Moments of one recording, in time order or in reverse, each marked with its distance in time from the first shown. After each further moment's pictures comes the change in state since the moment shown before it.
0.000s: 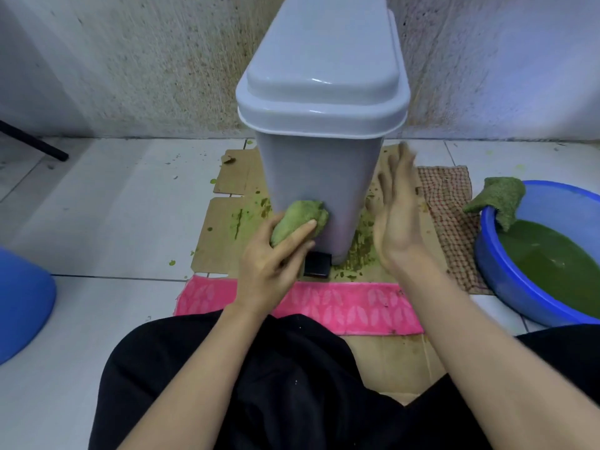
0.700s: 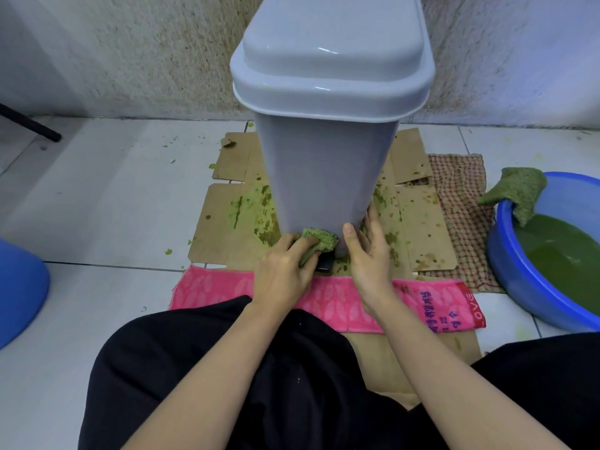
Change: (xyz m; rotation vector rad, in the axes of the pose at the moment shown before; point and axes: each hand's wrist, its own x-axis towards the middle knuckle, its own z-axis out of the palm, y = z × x) left_hand -0.028 -0.011 0.039 0.202 -0.242 -0.276; right_hand -0.036 0.101 -0.015 -0.244 0.035 0.096
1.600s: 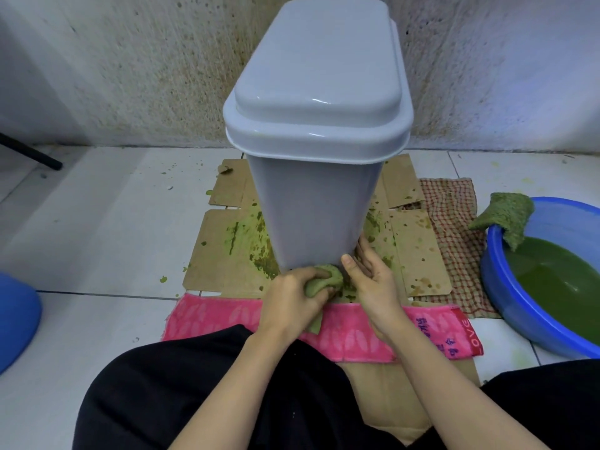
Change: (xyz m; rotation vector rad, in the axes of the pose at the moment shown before) left_hand 0.012 0.028 -0.006 -0.230 -0.276 -0.301; right_hand 0.008 -0.008 -0.023 -0.042 -0.122 0.064
